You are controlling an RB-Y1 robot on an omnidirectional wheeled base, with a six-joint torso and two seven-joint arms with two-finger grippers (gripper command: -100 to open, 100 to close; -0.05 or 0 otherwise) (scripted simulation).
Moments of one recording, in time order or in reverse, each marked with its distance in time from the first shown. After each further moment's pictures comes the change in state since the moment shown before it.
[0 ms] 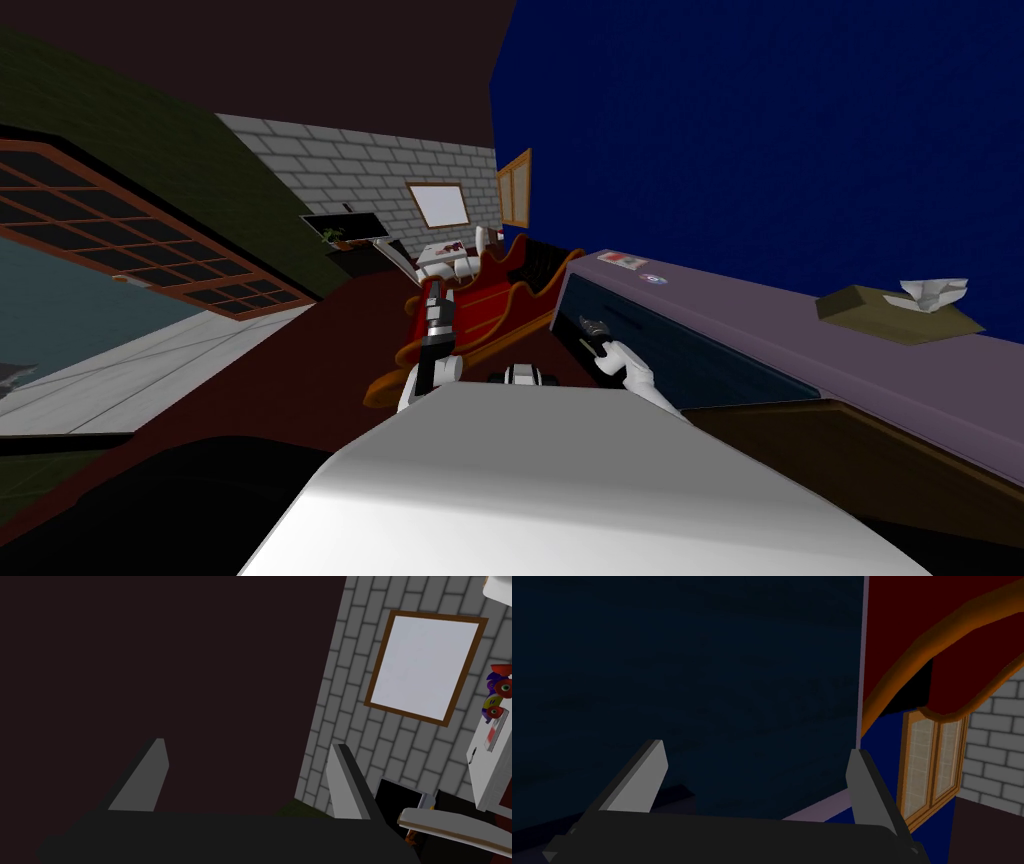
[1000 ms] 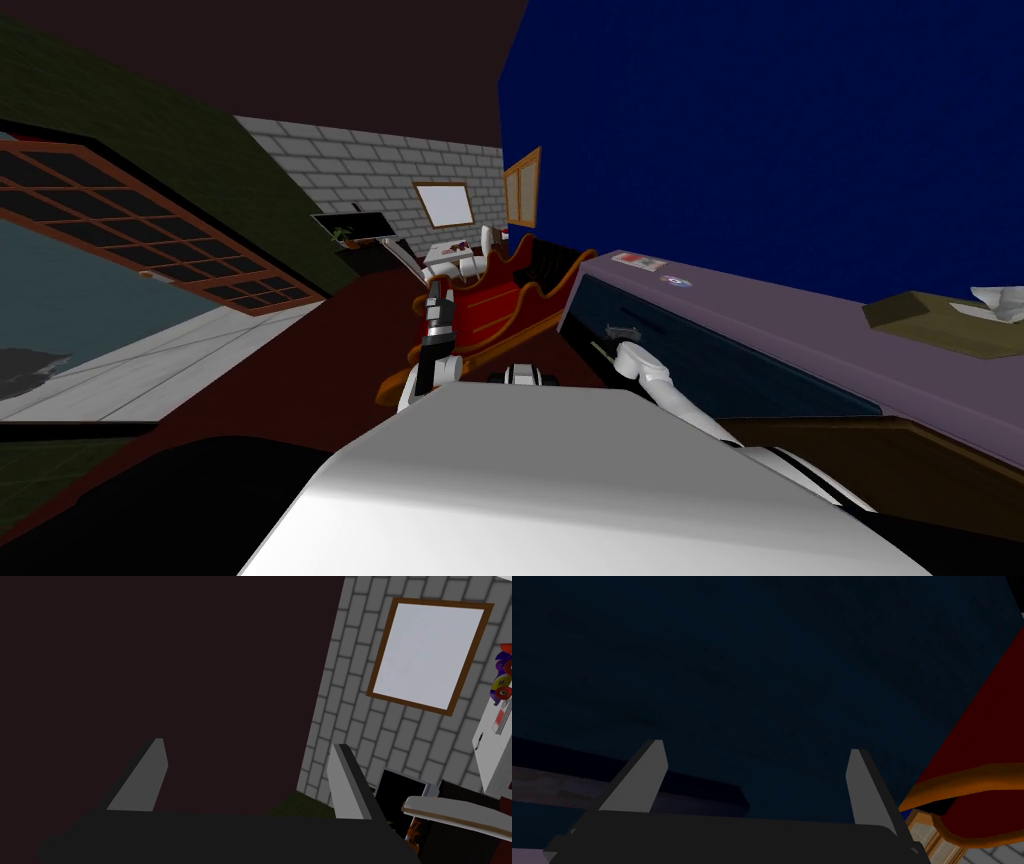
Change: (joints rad) left arm 0.000 0.000 0.000 0.000 0.000 0.000 0.000; right arm -0.058 -0.125 0.013 0.211 0.175 0.221 0.094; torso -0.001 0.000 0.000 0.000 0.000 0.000
